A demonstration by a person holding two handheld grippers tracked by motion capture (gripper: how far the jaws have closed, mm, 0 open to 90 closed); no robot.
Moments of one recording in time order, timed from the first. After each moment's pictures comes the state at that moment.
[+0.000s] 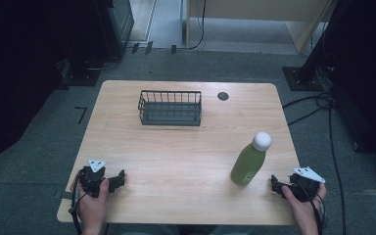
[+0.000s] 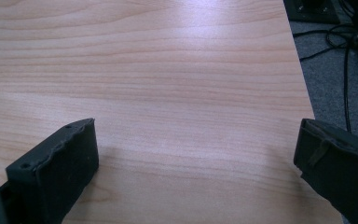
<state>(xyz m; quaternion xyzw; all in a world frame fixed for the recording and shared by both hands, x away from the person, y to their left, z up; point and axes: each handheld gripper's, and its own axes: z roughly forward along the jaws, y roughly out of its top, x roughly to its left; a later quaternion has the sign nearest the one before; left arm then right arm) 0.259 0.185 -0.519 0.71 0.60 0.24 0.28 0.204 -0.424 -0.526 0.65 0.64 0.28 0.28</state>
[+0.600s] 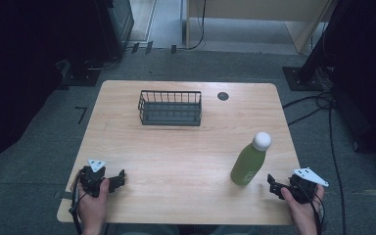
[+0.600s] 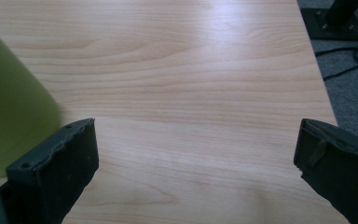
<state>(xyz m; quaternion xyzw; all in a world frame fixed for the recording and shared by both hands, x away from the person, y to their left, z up) 0.259 0.185 -0.519 0.71 0.60 0.24 0.28 0.194 -0.410 -0.507 0.63 0.64 0.34 0.27</state>
